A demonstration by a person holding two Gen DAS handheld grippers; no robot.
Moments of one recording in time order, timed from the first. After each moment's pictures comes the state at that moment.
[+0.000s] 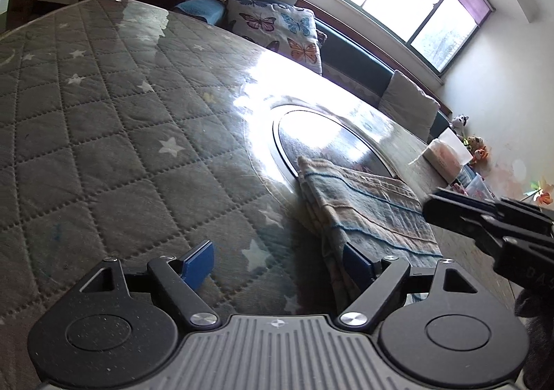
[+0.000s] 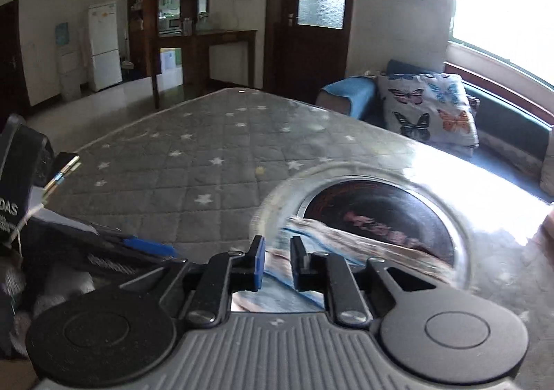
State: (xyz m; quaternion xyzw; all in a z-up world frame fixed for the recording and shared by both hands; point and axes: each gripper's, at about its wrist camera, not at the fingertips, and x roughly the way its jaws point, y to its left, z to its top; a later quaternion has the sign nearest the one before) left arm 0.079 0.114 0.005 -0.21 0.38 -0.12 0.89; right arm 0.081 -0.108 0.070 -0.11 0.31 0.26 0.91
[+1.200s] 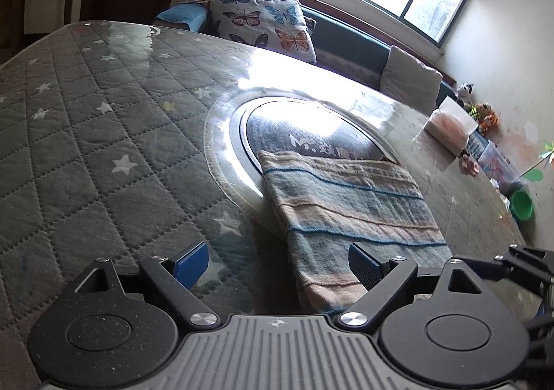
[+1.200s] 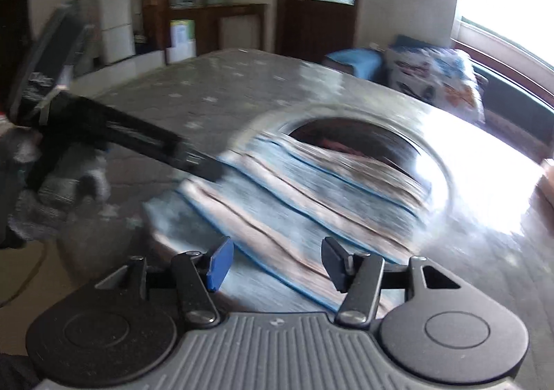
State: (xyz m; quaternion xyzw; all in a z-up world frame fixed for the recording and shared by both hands) left arm 0.096 0.060 0.008 -0.13 0.40 -0.11 0.90; right arm 0.047 -0.185 0.027 -0.13 0.35 0.27 0.89
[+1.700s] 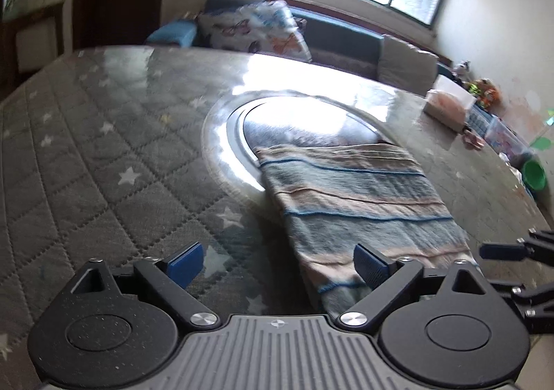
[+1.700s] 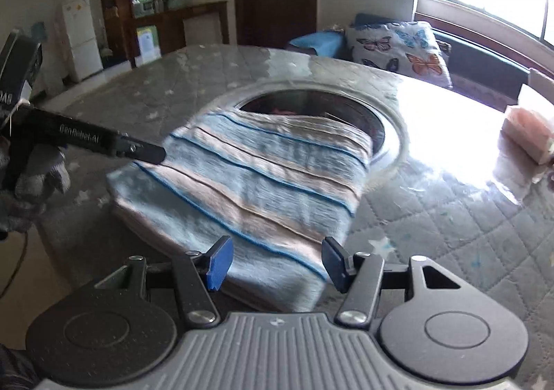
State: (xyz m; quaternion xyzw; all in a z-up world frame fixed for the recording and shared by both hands) left arm 0.069 0.045 0.016 -0.05 0.37 -0.11 0.92; right arm 0.037 -0.230 0.014 -0.08 0.37 0.24 0.90
